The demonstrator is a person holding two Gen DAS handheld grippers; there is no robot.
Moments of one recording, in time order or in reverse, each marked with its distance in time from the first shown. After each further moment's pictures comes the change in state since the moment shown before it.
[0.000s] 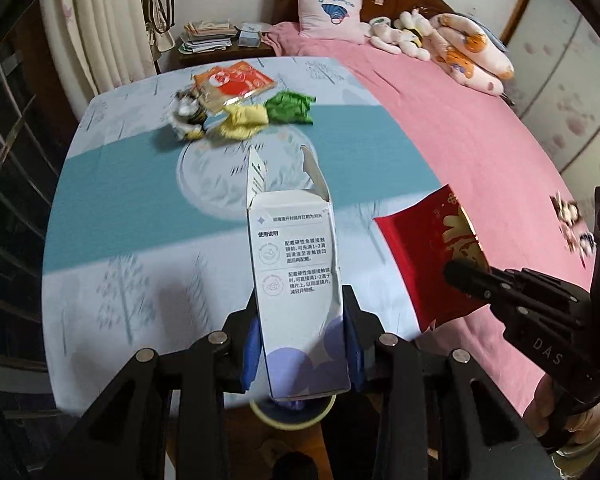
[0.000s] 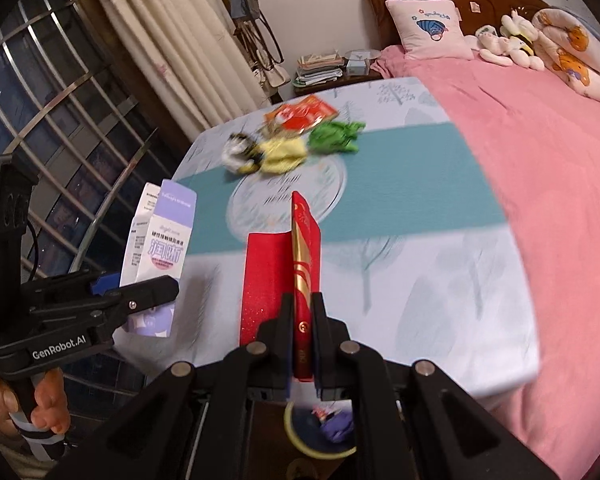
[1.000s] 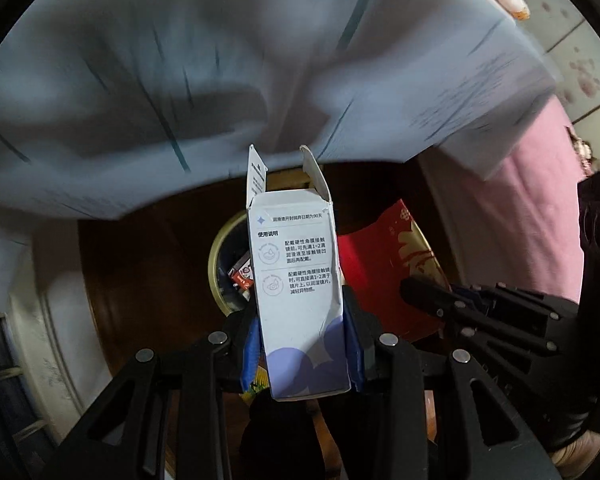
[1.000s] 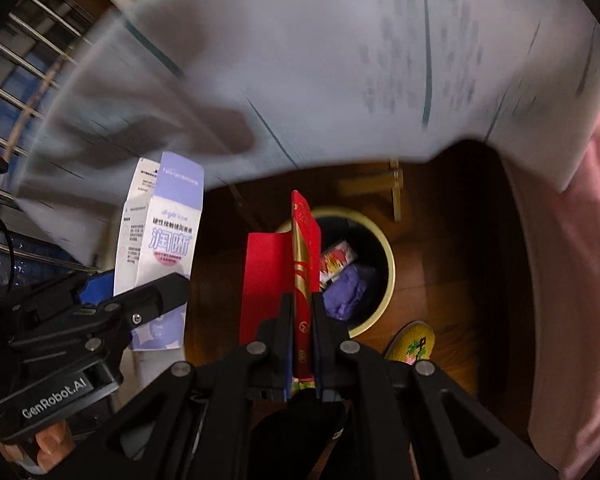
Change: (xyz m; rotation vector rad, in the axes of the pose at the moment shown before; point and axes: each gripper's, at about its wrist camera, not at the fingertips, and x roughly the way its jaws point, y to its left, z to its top) left arm 0.183 0.013 -0.244 -0.055 0.267 -0.046; right arm 0.162 -0.029 -0.255 0.136 0.341 -0.112
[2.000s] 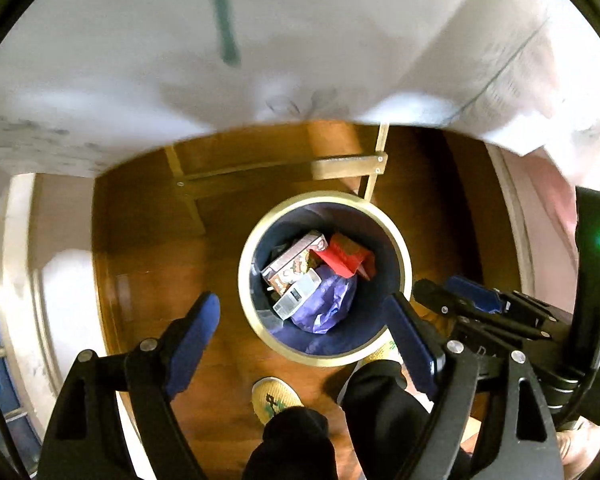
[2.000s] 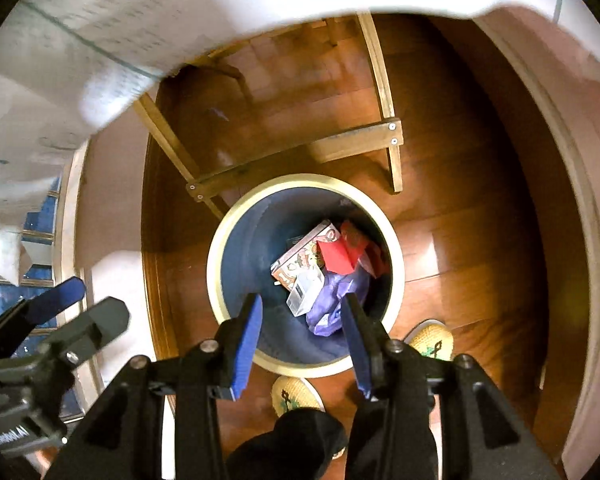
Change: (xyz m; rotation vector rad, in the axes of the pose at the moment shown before) left arm 0.080 0.040 -0.011 -0.110 -0.003 0.126; right arm 0.106 -0.040 0.013 0.066 0.060 -0.003
